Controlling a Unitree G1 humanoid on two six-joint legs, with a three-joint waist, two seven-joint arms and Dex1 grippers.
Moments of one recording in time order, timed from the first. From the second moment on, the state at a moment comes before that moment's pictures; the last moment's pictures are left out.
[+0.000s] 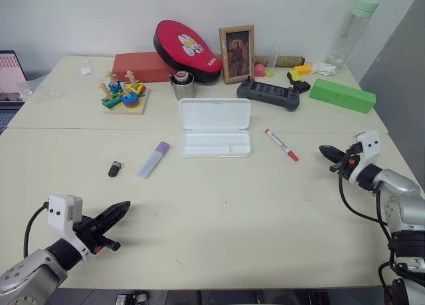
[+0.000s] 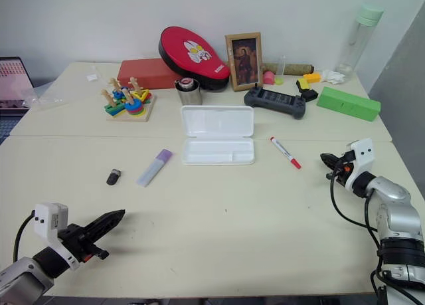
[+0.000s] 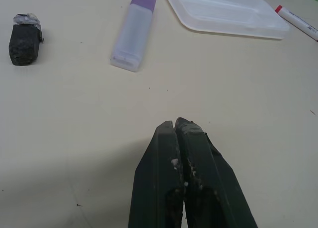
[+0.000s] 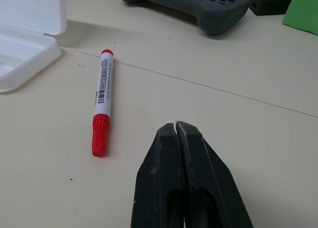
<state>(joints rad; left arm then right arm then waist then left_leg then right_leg) 0.45 0.59 0.55 -0.47 -0.81 0.61 -0.62 -0.34 -0.62 -0.22 0.25 0.37 0.29 0.74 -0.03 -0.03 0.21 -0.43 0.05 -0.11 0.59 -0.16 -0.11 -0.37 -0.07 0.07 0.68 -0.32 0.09</state>
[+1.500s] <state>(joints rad) 0.36 0.83 0.72 -0.56 -1.02 0.73 -0.67 -0.42 -0.65 -0.17 0.16 0.40 0.50 0.82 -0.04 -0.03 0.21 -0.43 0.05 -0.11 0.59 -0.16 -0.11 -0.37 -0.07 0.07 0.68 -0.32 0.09</state>
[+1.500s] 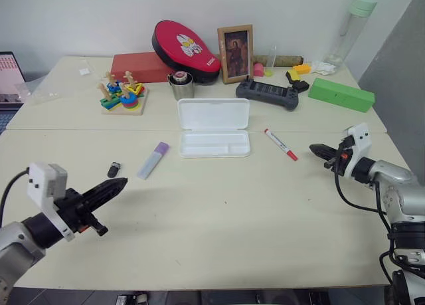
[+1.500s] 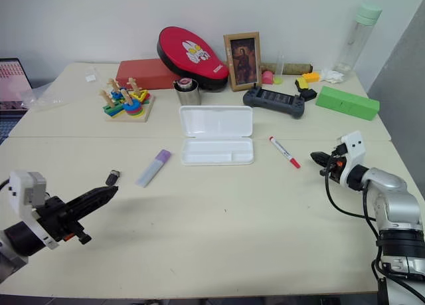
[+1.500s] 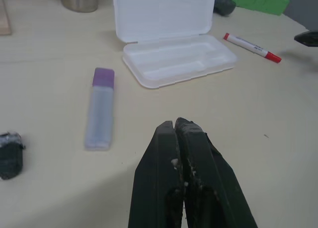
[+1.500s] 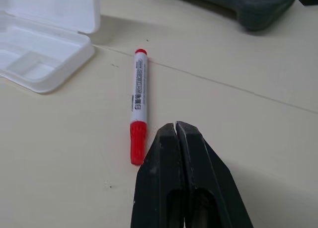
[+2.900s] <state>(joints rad) 0.29 0.96 0.62 -0.72 -0.82 0.75 -0.80 -0.92 -0.39 0.38 0.64 0.00 0.10 1.14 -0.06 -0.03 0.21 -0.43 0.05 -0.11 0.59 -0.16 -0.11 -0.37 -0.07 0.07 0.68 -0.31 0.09</state>
